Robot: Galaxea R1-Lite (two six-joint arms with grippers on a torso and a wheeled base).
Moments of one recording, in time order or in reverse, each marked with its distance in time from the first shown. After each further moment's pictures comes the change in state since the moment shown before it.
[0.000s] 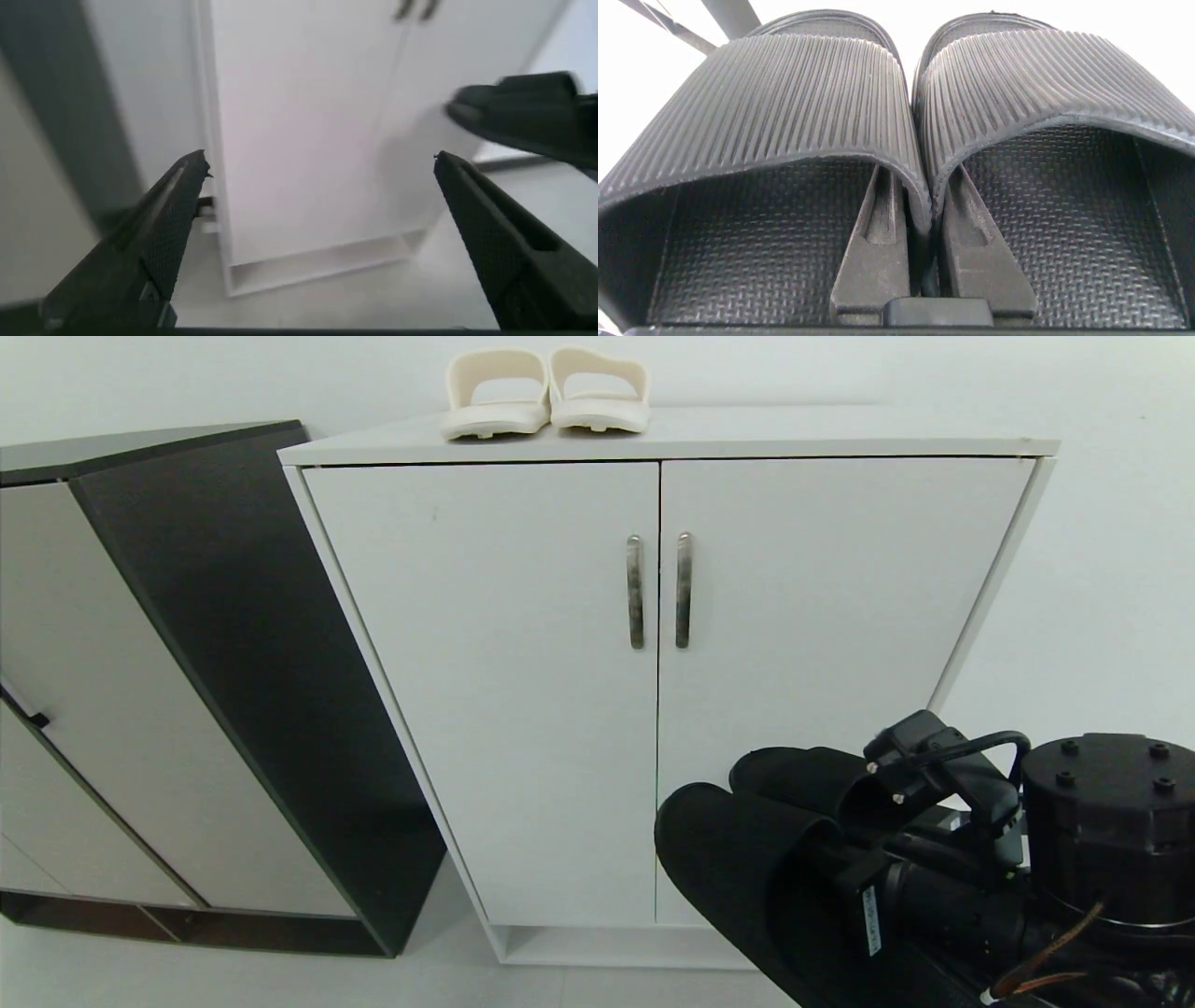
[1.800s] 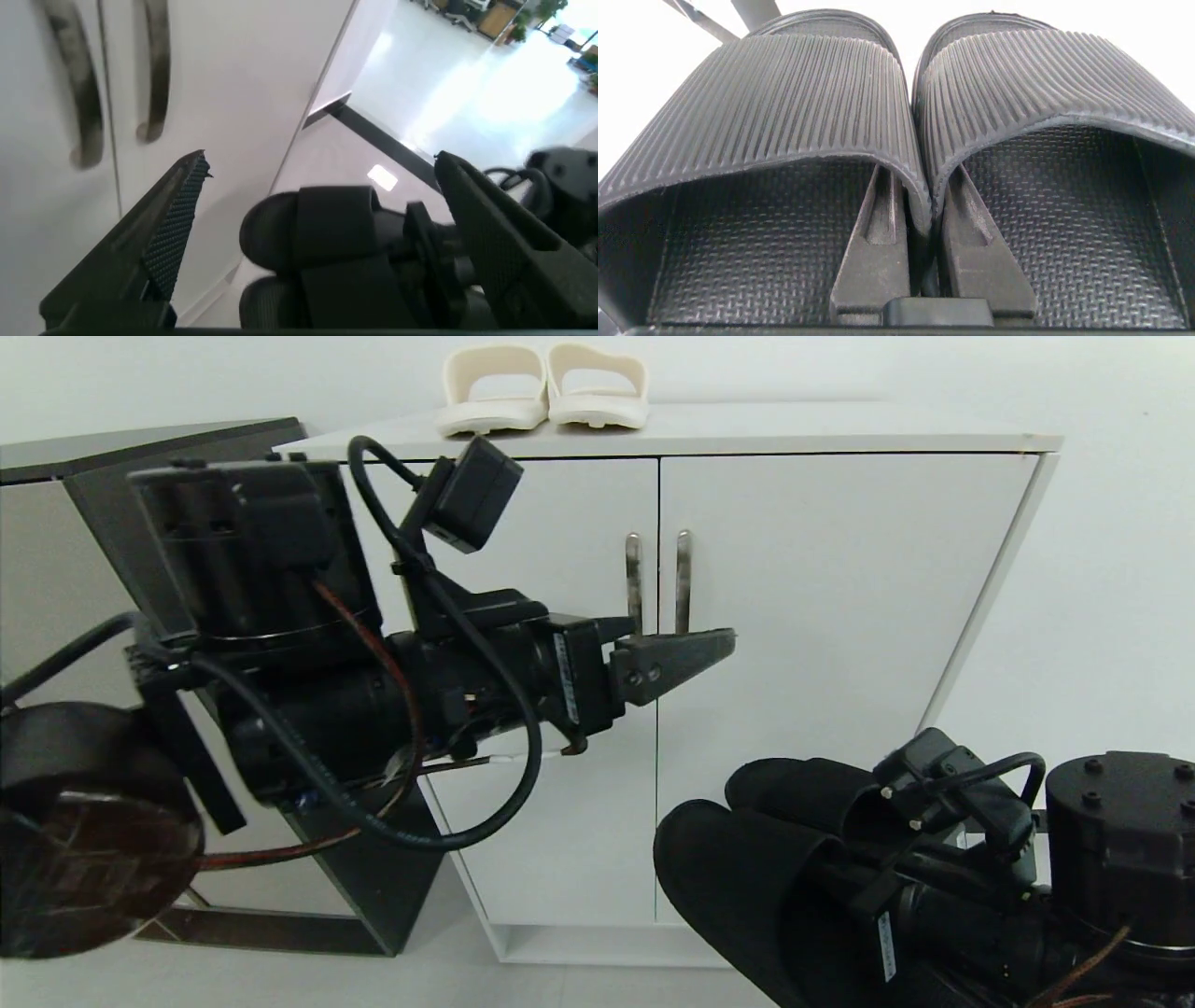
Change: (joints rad) left arm -0.651 1.249 -0.751 -0.522 -0.075 -0.132; right arm -0.001 -0.020 0.055 -0.042 0.057 -0.036
